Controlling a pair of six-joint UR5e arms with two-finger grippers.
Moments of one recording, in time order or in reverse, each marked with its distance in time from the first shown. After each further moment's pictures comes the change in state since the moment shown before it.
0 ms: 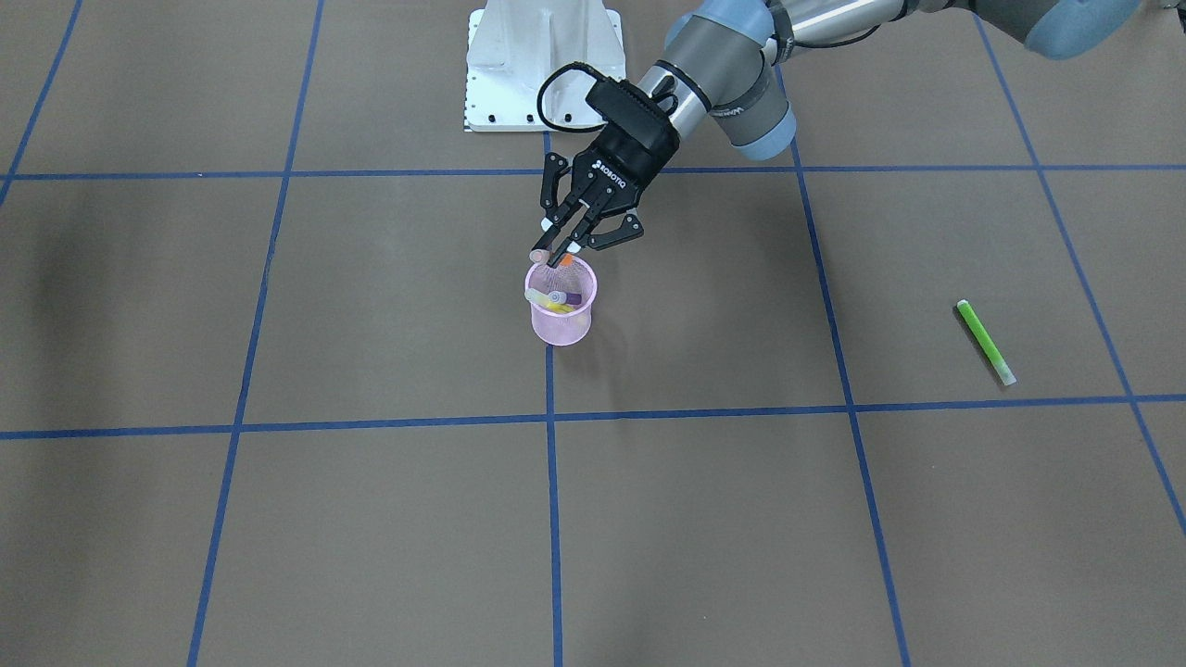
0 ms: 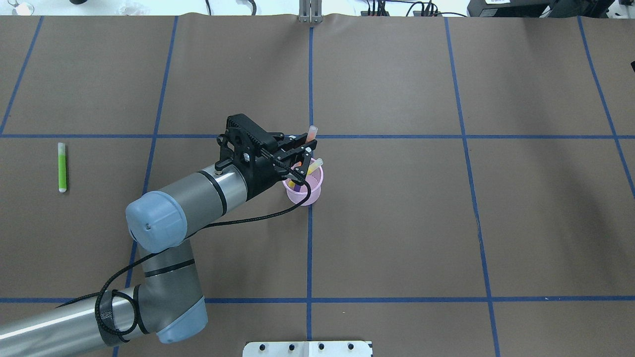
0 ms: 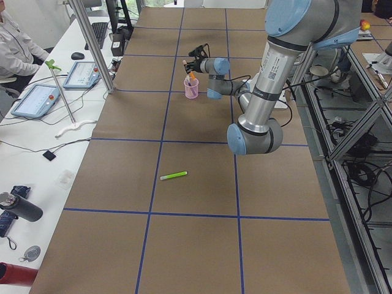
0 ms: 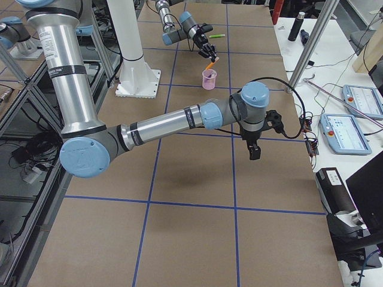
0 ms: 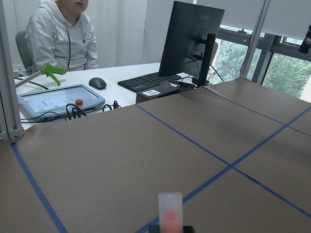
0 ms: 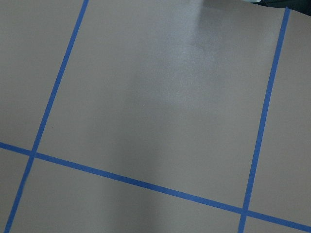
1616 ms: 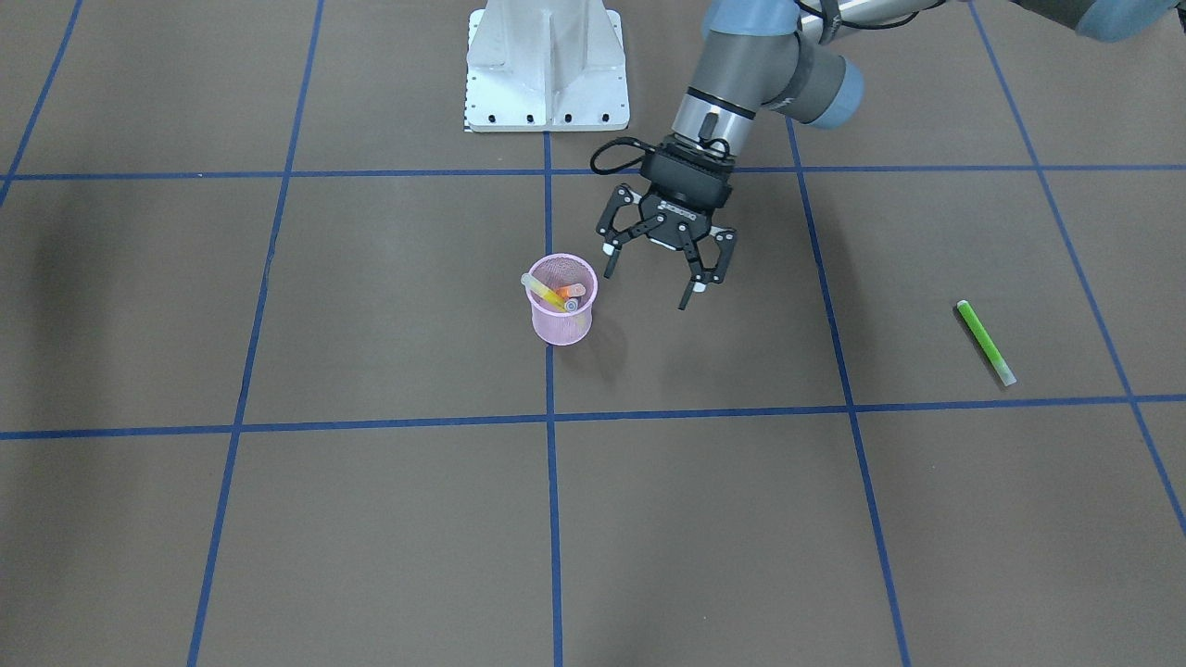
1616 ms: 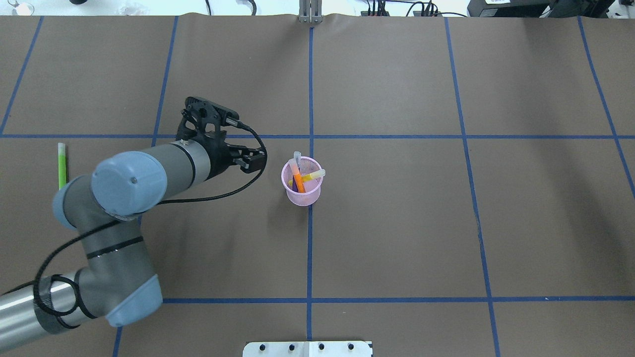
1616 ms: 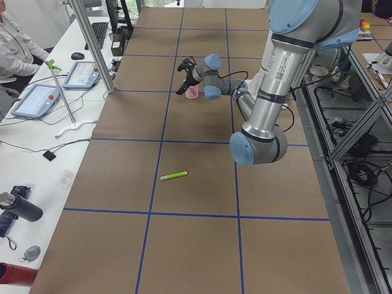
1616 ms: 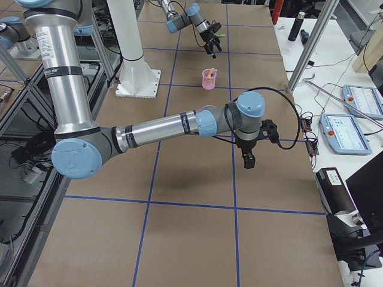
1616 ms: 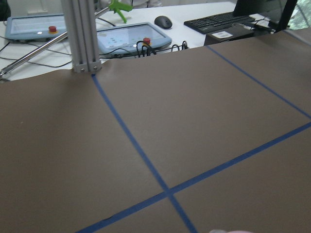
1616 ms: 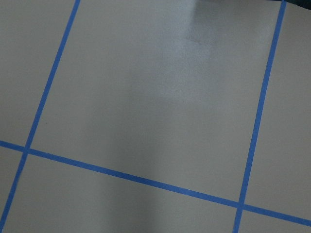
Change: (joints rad) left arm -0.167 0.147 -0.214 0.648 -0.234 -0.224; right arm 0.016 -0.073 -0.007 0.005 -0.010 -0.016
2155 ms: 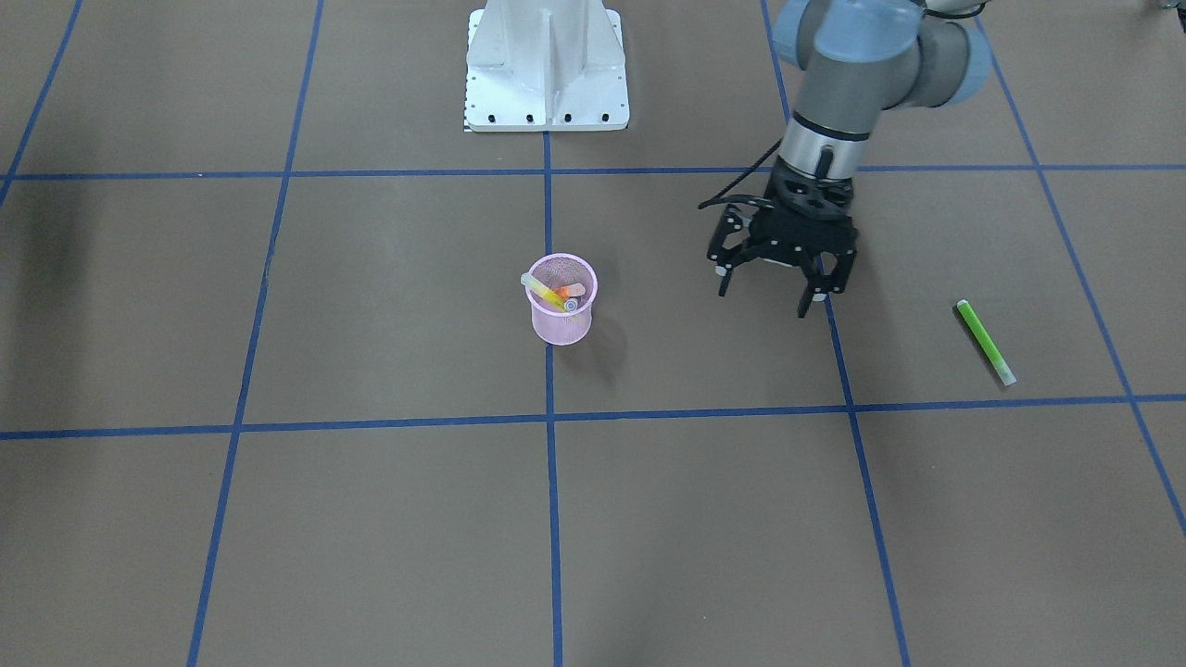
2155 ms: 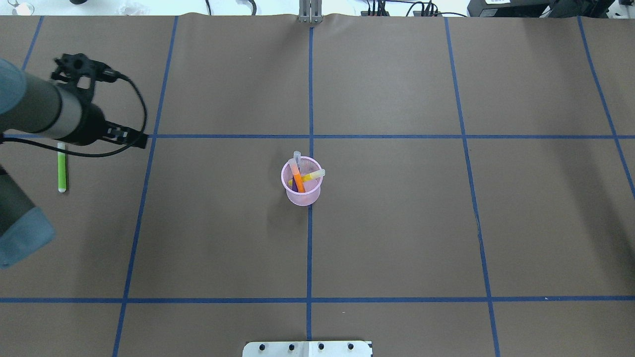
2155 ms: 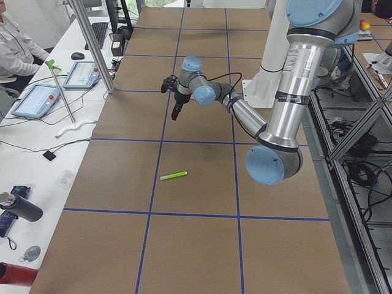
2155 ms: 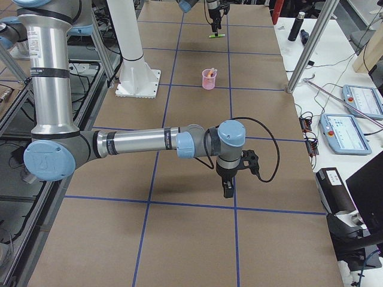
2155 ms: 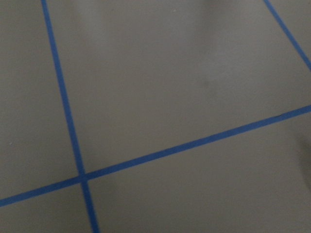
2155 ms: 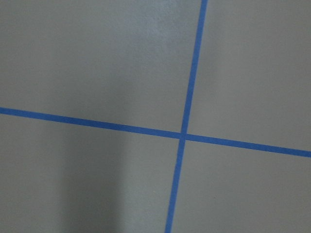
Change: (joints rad) left arm -0.297 0.232 -0.162 0.322 -0.419 0.084; right arm 0.025 -0.136 -0.010 0.003 -0.093 -0.075
